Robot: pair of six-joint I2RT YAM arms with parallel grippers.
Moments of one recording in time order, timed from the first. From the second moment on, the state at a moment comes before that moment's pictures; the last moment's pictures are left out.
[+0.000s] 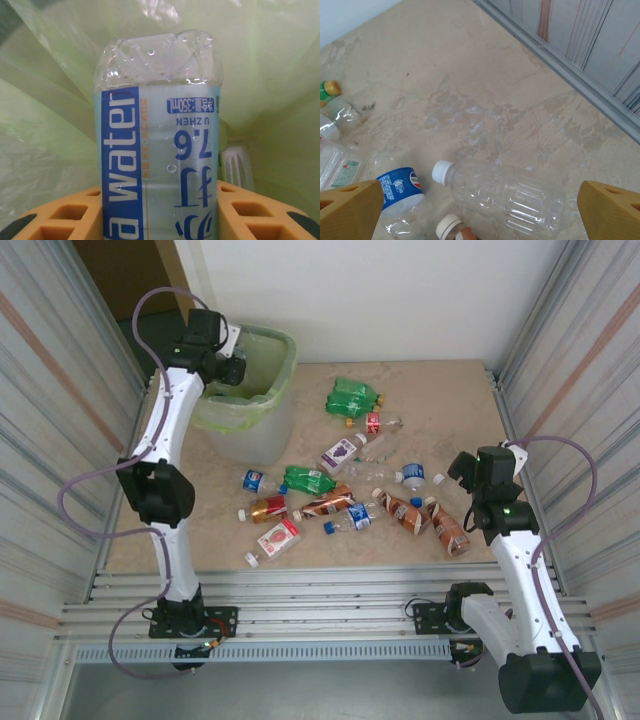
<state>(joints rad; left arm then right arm) -0.16 2.07 2.26 -0.97 -0.06 0.17 0.04 0.84 0.78 -0.62 0.36 0.53</state>
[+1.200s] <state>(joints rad) -0.16 2.06 2.33 -1.03 -0.04 0.12 0.04 0.84 0.78 -0.66 0.37 0.55</state>
